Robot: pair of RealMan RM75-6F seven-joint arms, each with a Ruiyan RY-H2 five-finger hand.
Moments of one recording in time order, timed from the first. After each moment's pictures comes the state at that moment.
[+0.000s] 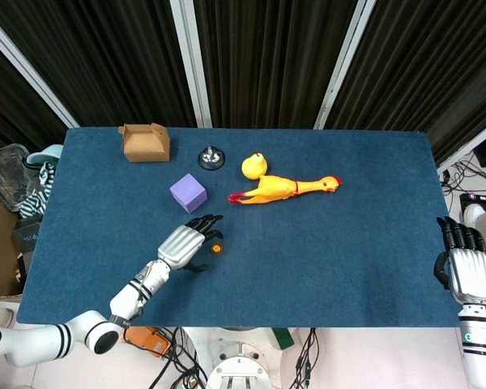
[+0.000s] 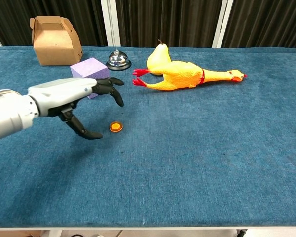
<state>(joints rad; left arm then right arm) -0.64 -1.65 -0.13 -1.43 1.45 0.91 0.09 0.11 -1.17 0.11 -1.65 -1.34 1.44 -0.25</state>
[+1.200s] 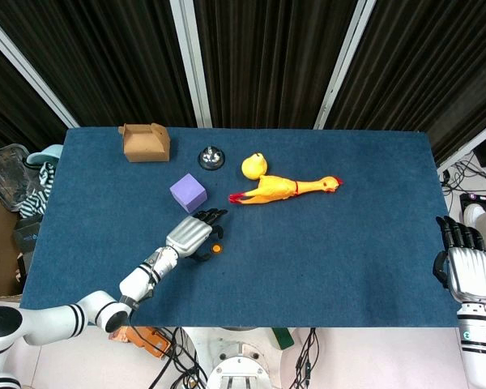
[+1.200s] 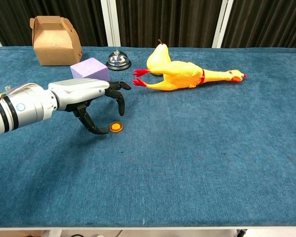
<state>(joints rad) -0.77 -1.67 -0.12 -1.30 1.37 0.81 0.07 0.11 -1.18 0.12 -1.65 -1.33 1.43 -0.26</state>
